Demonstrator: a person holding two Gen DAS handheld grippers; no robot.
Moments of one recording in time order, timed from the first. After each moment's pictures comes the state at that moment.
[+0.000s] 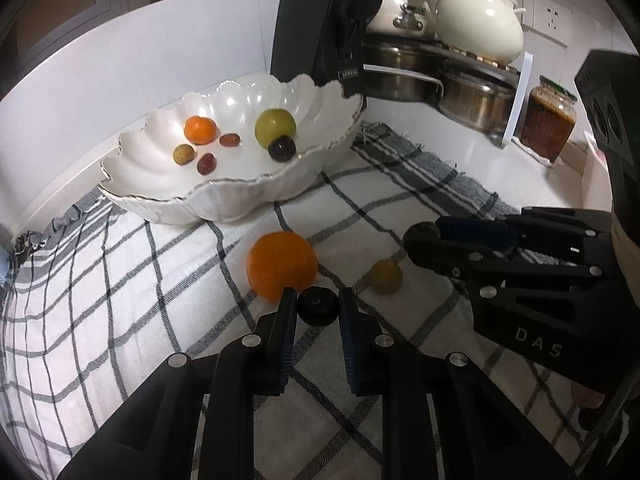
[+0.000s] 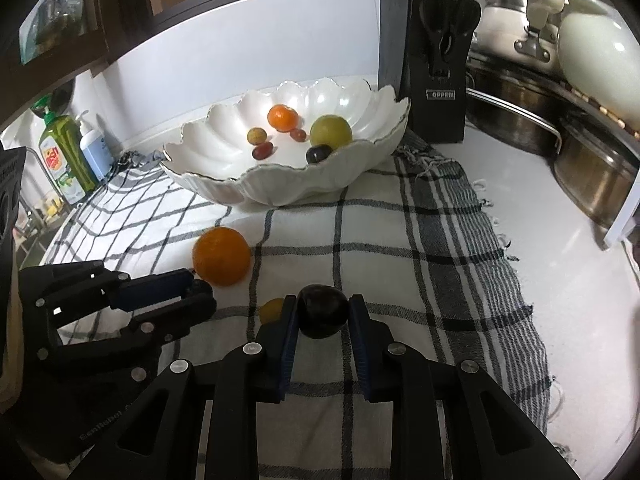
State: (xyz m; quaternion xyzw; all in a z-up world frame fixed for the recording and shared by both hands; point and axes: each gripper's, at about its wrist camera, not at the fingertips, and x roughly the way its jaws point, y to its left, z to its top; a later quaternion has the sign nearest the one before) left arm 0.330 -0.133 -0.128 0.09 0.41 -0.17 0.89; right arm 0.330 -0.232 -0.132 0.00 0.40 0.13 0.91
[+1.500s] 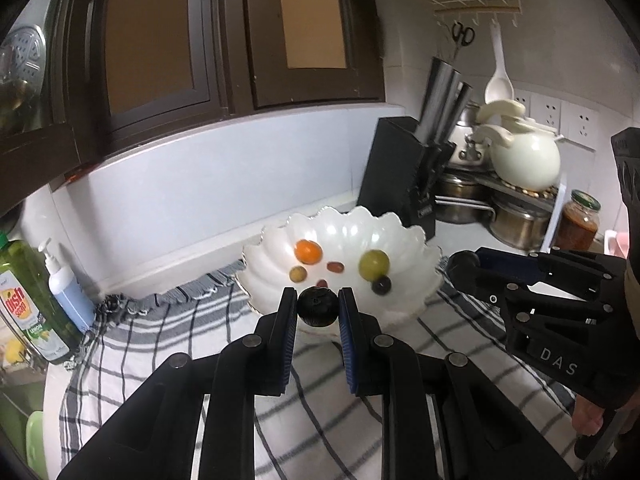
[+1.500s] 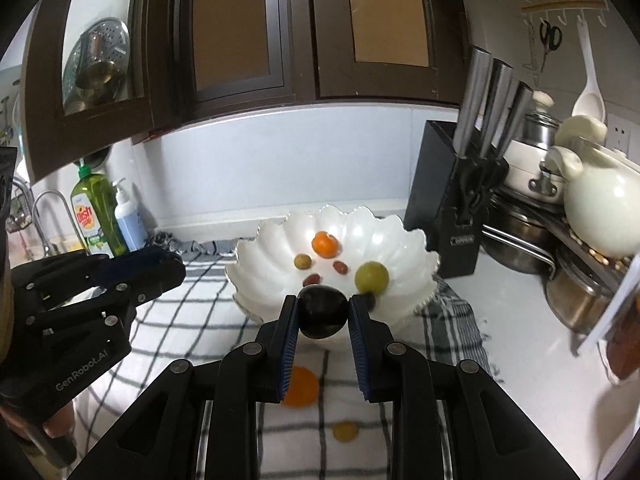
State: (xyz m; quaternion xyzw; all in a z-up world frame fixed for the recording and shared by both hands) left arm 0.323 -0.058 -0.013 0.06 0.26 -0.08 0.96; right arm 0.327 -0.179 -0.024 -0.02 0.27 0.14 0.95
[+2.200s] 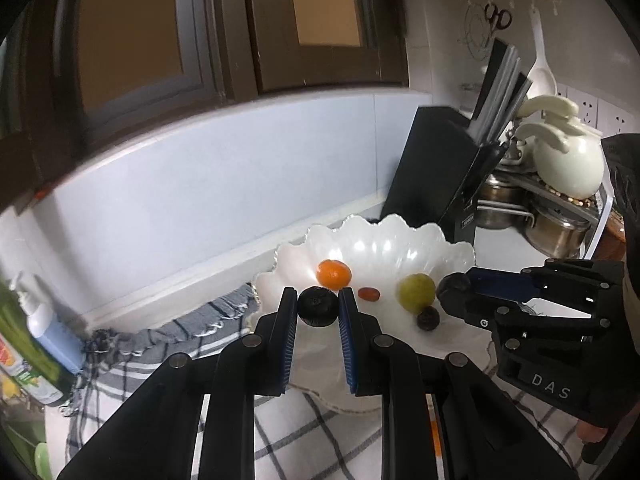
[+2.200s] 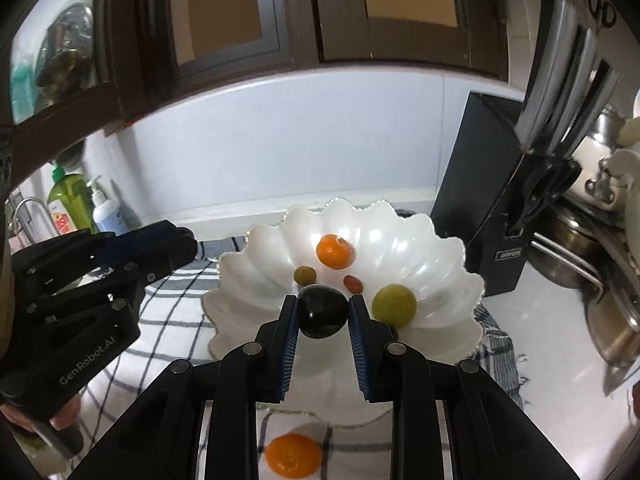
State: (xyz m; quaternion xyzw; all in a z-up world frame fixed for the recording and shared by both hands) left arm 0.427 -0.043 -0.022 0.07 0.29 -0.08 0.95; right arm 0.430 -0.158 -0.041 -0.02 0.33 0.16 0.93
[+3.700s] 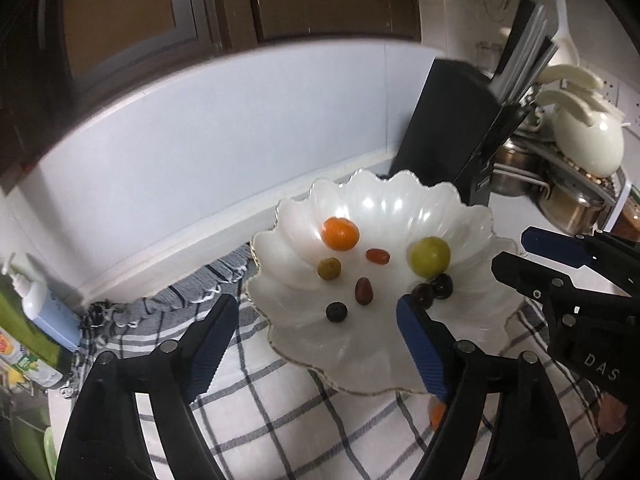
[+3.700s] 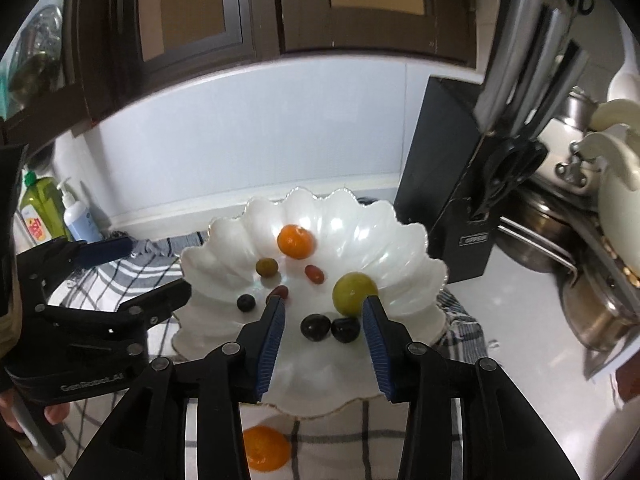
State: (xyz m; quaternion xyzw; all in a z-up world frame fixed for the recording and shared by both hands) left arm 0.437 -0.041 -0.035 0.08 0.36 -0.07 0.93; right arm 0.426 -0.176 -0.039 -0.02 0.34 0.10 0.93
